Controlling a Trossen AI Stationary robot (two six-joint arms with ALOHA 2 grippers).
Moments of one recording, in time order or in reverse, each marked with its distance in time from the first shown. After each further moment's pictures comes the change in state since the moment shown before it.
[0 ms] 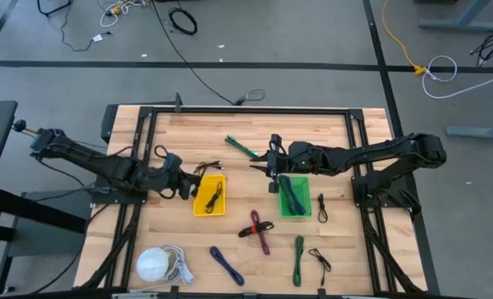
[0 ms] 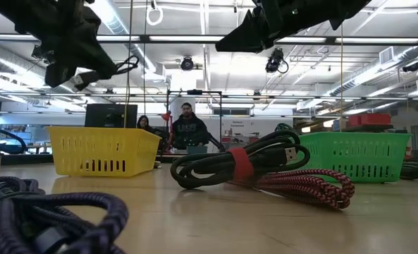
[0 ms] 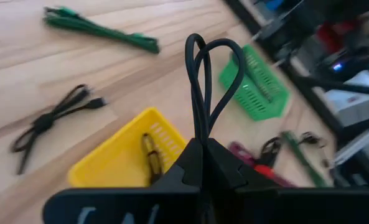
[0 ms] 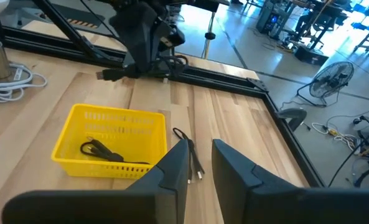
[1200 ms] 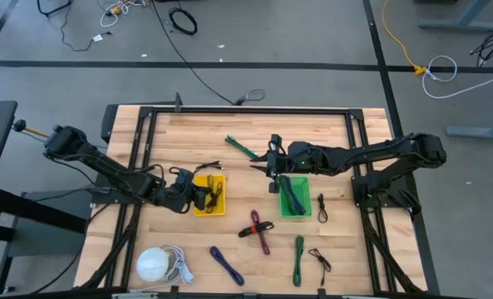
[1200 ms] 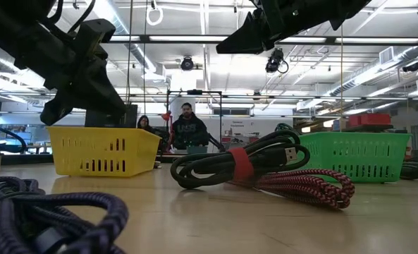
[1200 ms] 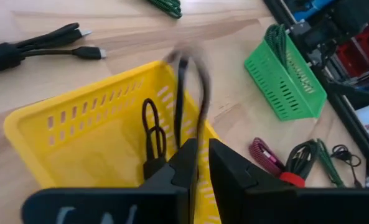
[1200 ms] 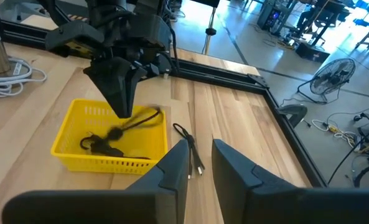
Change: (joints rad) left arm -0.098 0.392 -0.086 0.357 -0.131 -0.230; right arm 0.000 0.000 0.000 -0.017 -0.001 -0.001
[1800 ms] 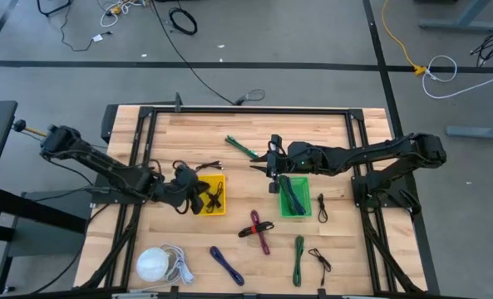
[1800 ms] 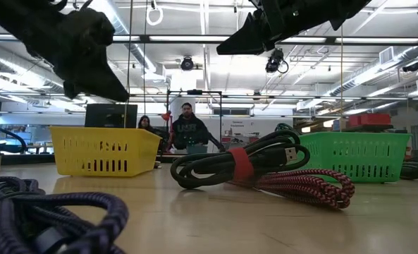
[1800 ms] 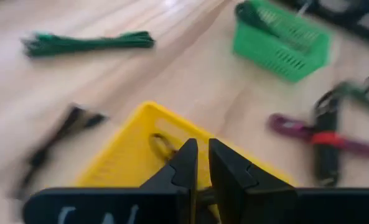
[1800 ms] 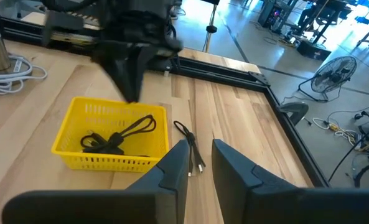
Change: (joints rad) left arm 0.040 -0.076 0.080 -0.168 0.027 0.528; right arm 0.000 0.000 0.000 -0.010 0.000 0.001
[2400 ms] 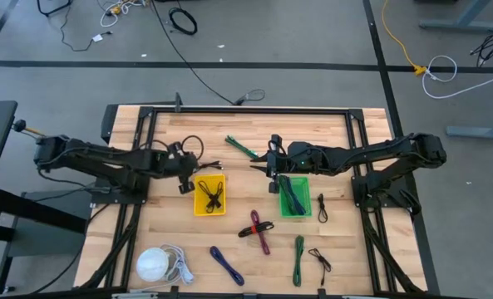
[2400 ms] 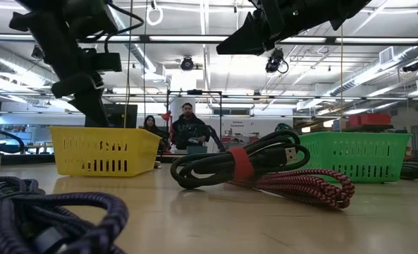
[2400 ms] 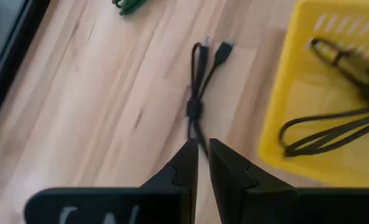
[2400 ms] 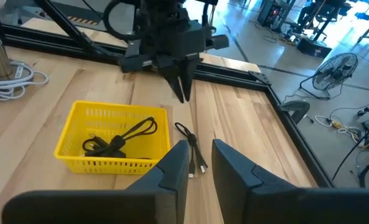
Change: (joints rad) left arm 0.384 -0.030 0.086 -0.469 0.203 0.571; right arm 0.000 0.000 0.000 0.005 0.000 0.027
